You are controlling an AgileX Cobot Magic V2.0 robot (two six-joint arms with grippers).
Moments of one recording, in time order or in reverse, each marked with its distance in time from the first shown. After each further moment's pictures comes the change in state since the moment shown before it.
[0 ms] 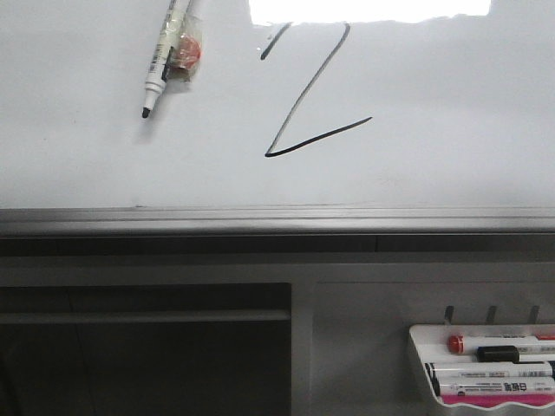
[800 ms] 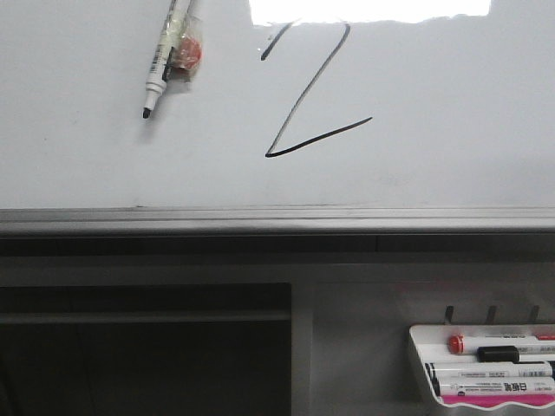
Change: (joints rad) left arm 0.000 -0.718 0.396 -0.044 -0.070 -0.023; right arm 0.000 -0.482 0.584 0.419 -0.116 -0.420
